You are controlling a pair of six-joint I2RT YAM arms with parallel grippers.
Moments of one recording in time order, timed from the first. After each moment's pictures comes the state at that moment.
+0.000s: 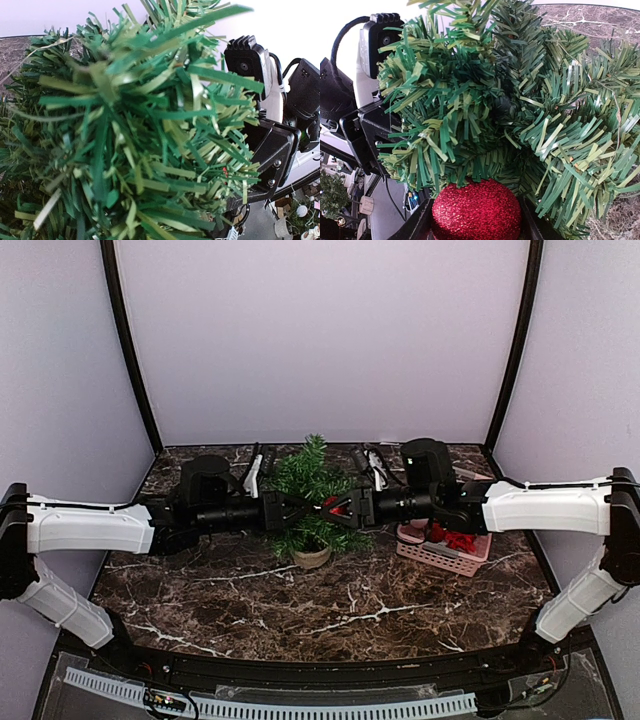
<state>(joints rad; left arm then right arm) -0.84 1.40 0.80 0.30 0.25 -0.61 0.85 1.49 0.97 0.12 -0.45 0.56</state>
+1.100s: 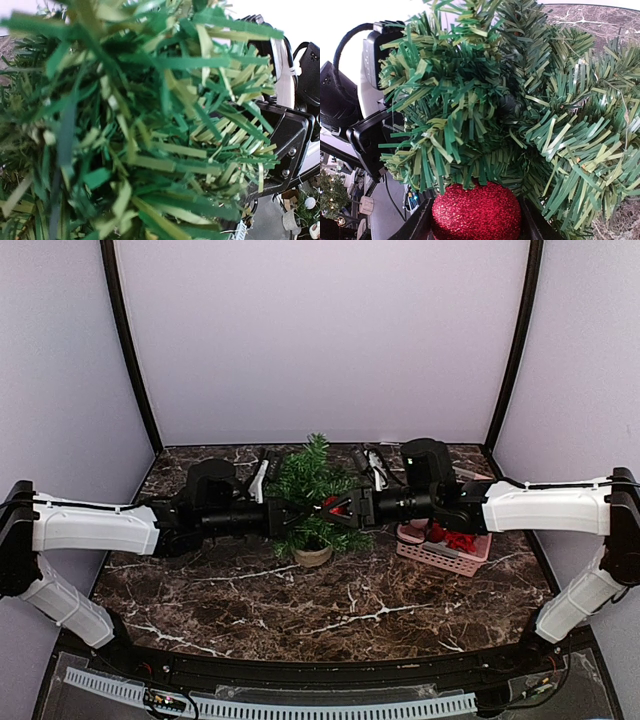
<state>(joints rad) -0.85 1.42 0.80 0.29 0.24 -0.57 0.85 1.49 0.97 0.12 -0.45 0.56</state>
